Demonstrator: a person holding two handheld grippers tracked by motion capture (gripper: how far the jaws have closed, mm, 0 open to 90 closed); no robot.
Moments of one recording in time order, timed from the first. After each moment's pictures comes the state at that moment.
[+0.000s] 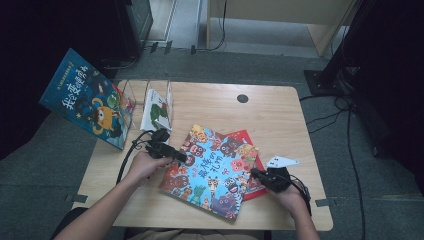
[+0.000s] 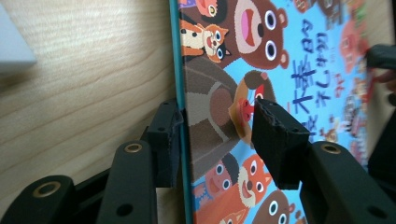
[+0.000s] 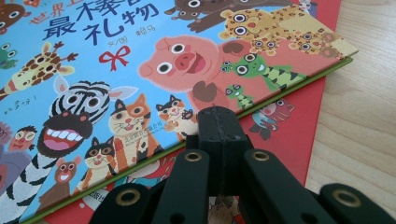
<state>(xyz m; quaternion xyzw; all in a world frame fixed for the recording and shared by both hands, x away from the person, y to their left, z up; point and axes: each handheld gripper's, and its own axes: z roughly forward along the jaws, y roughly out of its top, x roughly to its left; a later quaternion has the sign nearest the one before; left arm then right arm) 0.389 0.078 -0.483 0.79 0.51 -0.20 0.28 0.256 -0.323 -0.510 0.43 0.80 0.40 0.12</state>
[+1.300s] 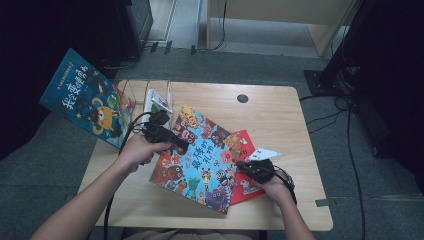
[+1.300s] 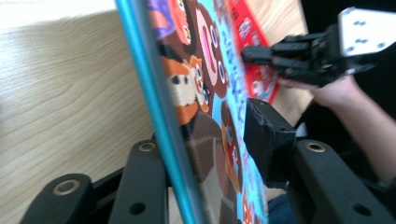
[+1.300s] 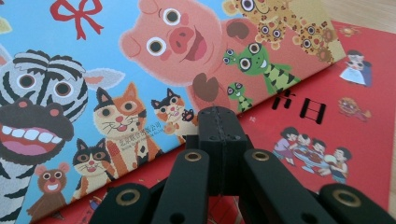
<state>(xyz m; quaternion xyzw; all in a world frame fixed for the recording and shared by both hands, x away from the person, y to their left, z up) 0.390 0.069 -0.395 0.80 0.46 -0.23 0.30 0.288 -0.282 -0.512 0.38 0.82 0.41 0.13</state>
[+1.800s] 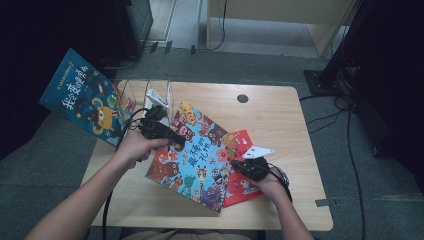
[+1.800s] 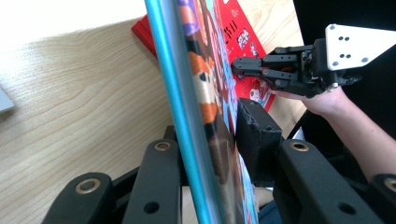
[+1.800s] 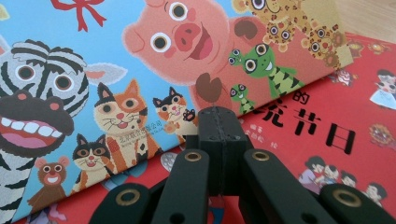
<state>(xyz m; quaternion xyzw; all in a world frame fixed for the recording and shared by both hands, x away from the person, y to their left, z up) 0.395 0.074 -0.383 0.79 0.48 -0.23 0.30 0.296 -0.267 -0.511 0.37 0.83 0.41 0.12</state>
